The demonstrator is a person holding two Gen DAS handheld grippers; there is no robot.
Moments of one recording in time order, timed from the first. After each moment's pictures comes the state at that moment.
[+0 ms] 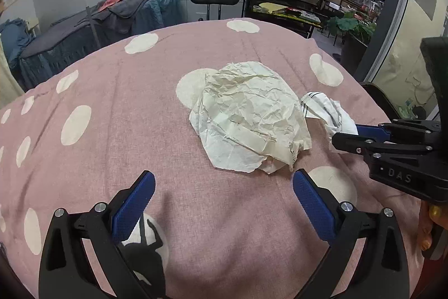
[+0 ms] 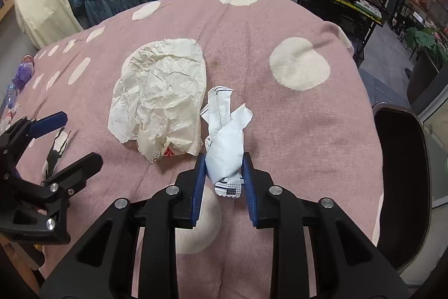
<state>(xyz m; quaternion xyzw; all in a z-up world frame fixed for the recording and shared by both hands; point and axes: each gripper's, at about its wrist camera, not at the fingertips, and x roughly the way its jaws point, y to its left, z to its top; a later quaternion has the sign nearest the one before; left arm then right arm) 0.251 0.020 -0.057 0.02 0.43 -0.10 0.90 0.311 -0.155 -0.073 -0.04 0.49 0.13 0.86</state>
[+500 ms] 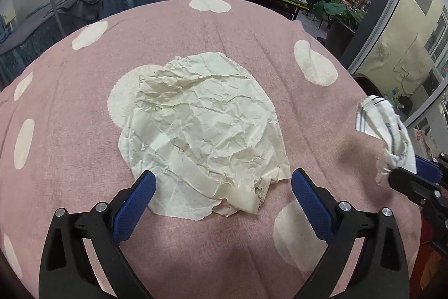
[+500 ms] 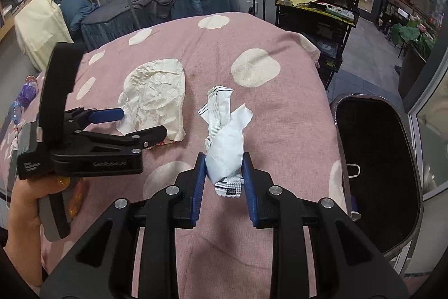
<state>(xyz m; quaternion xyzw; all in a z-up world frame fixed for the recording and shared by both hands) 0.302 -0.023 -0.082 0.01 0.48 -0.15 0.86 0.266 -0.197 -0.046 -0.01 0.44 0.12 0.89</state>
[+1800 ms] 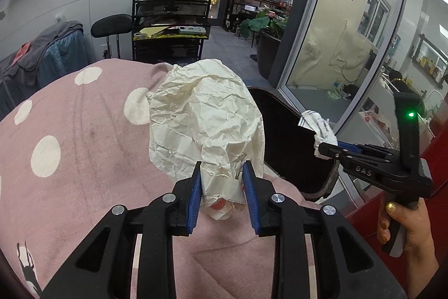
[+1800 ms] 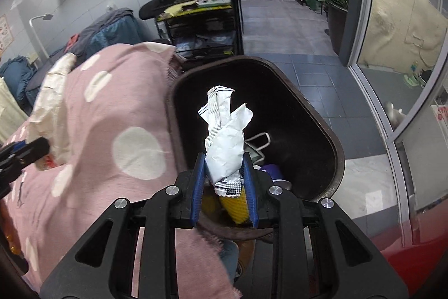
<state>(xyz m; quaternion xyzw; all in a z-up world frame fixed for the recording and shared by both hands) 0.220 -0.149 -0.016 0.04 0.38 -0.30 0.87 0.218 -0.400 -0.075 0.10 0.42 -0.06 0.90</state>
